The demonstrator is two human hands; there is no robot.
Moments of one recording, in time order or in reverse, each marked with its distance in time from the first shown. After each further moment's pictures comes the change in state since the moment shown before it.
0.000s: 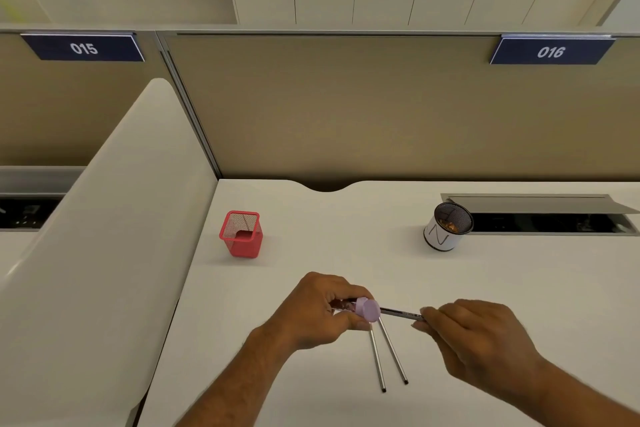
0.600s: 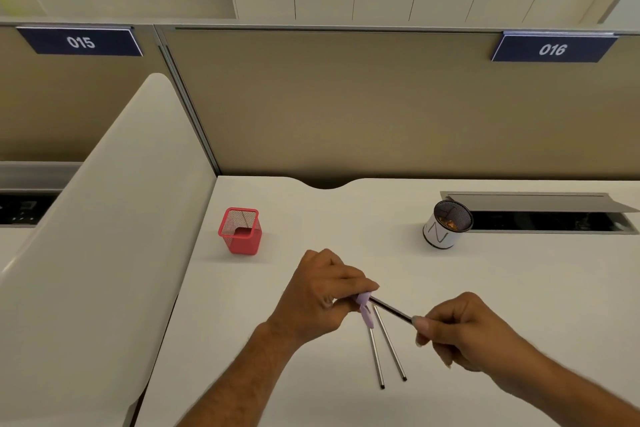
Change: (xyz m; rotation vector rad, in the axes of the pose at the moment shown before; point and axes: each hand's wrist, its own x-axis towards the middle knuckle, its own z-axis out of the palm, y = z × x) left_hand 0.010 -0.013 0.004 0.415 0.320 0.450; right_hand 0.021 -0.008 -0.018 1.239 -0.545 1.024
